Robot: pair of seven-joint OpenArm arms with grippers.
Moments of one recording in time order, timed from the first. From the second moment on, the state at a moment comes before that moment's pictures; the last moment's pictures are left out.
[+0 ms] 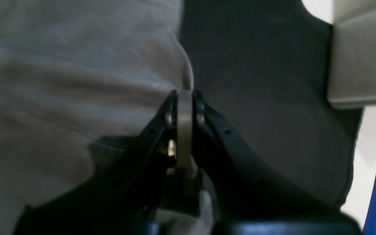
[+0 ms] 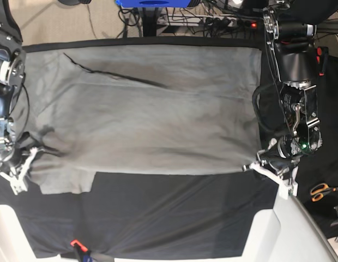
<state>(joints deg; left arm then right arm) -13.2 -15.3 -10.8 71.2 -23.5 -10.3 43.8 28.1 18.3 20.2 30.3 -36.2 25.1 -0.9</state>
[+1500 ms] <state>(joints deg) 1.7 -18.4 -10.3 86.5 -23.5 -10.6 52.8 9.2 11.5 20.9 66.5 -38.7 31.1 -30.6</state>
